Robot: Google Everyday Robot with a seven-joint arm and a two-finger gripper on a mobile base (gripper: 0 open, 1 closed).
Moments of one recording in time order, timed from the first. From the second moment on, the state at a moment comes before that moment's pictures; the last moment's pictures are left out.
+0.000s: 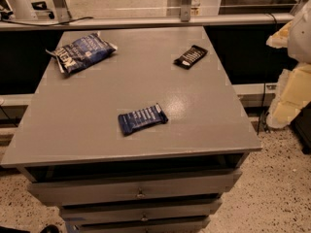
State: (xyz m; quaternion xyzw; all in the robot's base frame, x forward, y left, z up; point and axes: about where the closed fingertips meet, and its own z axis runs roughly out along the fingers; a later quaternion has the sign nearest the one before) arm 0.438 -0.216 0.980 -0.60 0.78 -0.04 0.16
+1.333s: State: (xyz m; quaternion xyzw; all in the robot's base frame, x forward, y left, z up) arm 0.484 -0.195 0.982 -0.51 0.80 0.03 0.31
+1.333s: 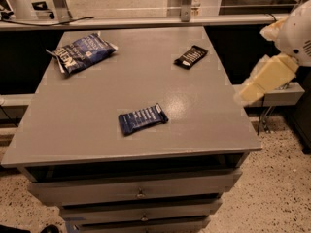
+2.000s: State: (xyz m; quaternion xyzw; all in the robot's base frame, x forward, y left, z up) arm 0.607 -0.158 0.949 -0.42 0.81 0.11 0.40
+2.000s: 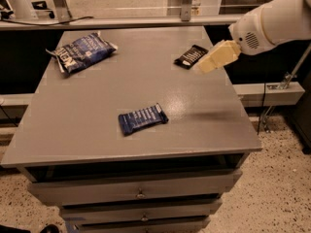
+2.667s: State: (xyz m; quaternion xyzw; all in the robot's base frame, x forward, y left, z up) arm 0.683 -0.133 0.876 -0.37 0.81 0.17 0.43
